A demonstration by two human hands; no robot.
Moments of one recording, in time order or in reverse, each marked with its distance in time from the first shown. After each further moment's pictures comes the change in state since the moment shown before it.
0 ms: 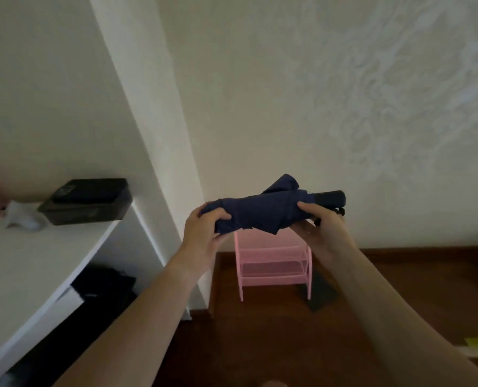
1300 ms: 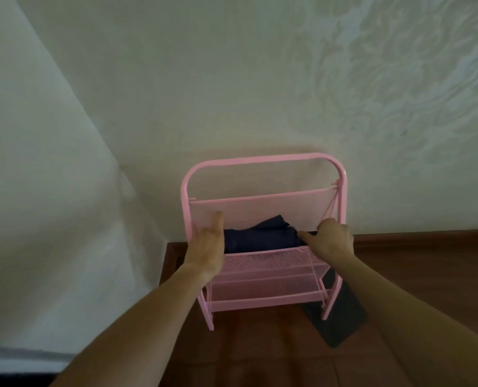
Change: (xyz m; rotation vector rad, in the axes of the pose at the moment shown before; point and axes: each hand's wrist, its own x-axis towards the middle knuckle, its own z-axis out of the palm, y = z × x) left_hand 0.436 -0.374 0.025 1.578 -0.227 0.303; right_hand 0.483 0.264 -0.198 -1.696 0.227 -0.003
